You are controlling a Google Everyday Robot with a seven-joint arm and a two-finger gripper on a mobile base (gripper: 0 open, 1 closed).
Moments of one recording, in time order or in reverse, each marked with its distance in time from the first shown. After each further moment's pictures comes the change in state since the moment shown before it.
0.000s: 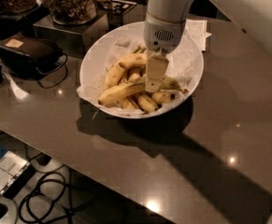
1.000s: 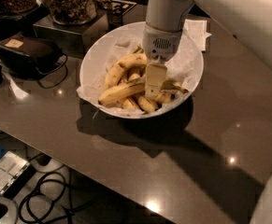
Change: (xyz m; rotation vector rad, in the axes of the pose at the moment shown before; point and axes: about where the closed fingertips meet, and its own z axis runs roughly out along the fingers) arm 0.004 -0.002 0.023 -0.052 0.018 0.011
